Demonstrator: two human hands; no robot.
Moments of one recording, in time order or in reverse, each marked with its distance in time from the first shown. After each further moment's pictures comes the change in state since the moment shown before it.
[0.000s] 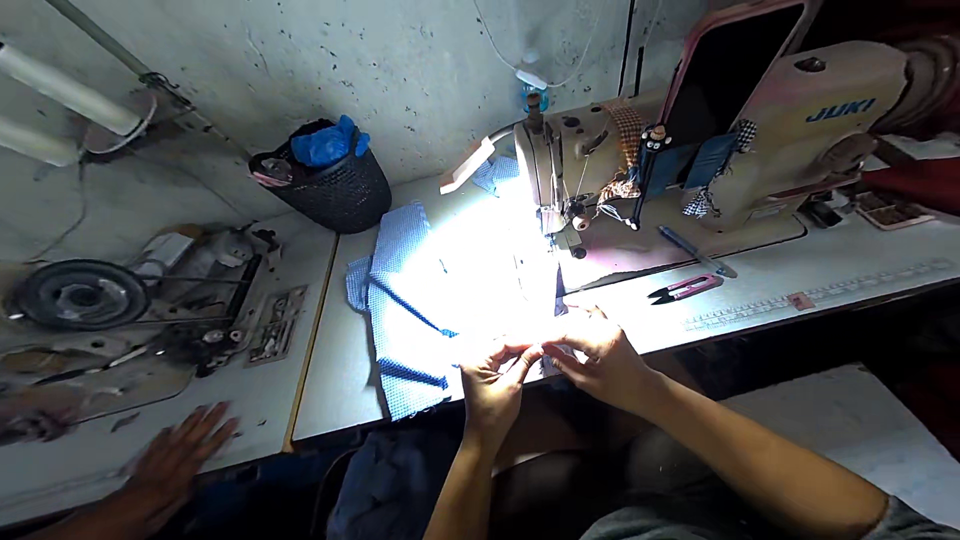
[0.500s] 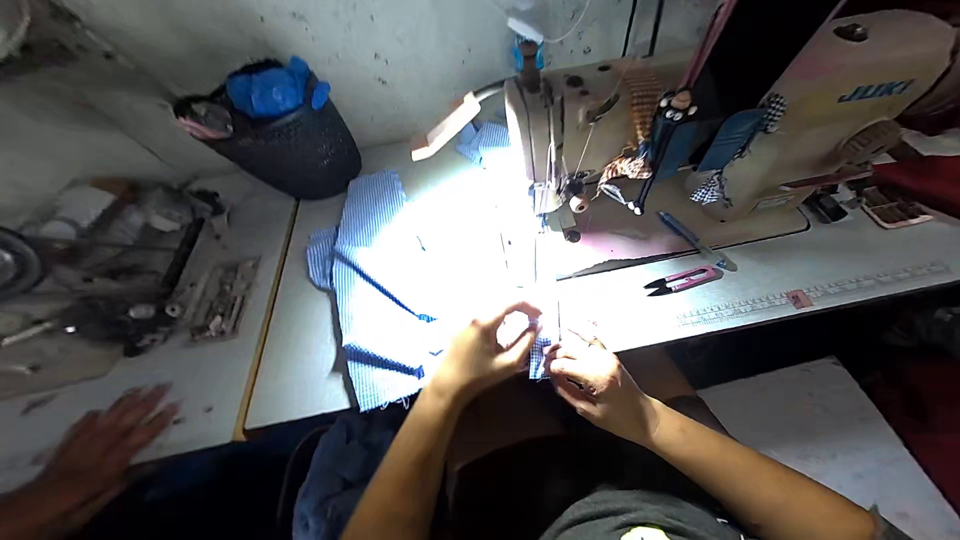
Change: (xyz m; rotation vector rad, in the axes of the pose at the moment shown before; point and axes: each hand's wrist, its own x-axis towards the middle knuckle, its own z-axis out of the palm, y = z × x) left_hand 0.044 -0.004 -0.014 0.499 -0.523 0.046; right_hand -0.059 0.011 0.013 0.035 -0.121 0.051
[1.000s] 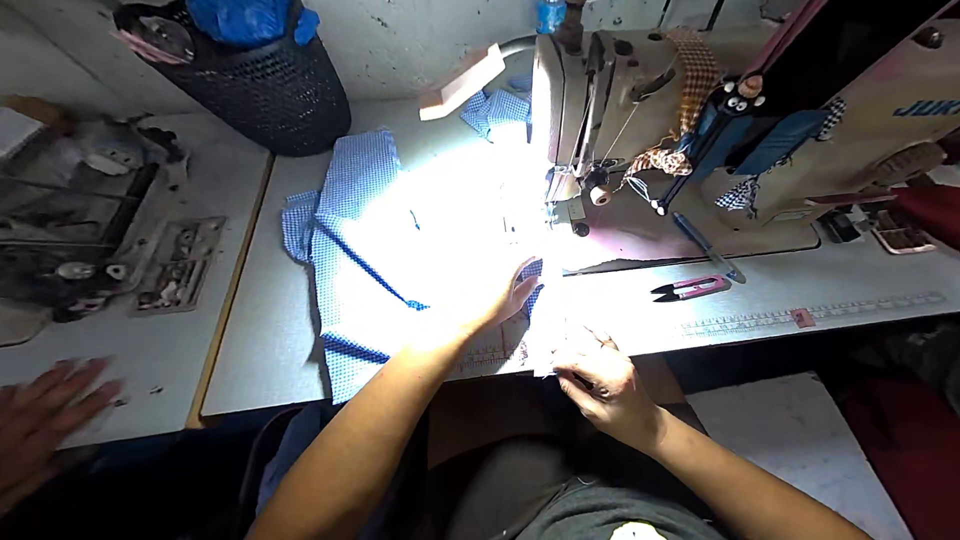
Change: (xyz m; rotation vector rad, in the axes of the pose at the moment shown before) left_hand 0.064 -0.051 0.004 0.448 -0.101 0.128; right_hand -0.001 0.001 -0.009 -0.041 0.026 0.072
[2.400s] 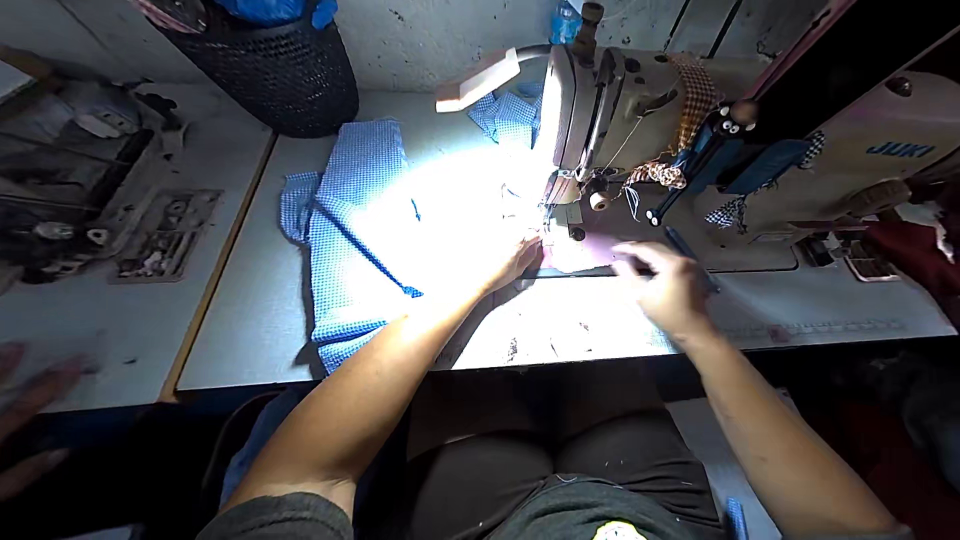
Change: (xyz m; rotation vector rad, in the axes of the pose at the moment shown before) left_hand 0.037 -0.034 0.038 -0.159 0.102 0.104; right_hand 0.081 0.065 -0.091 -0.371 -0.021 0.233
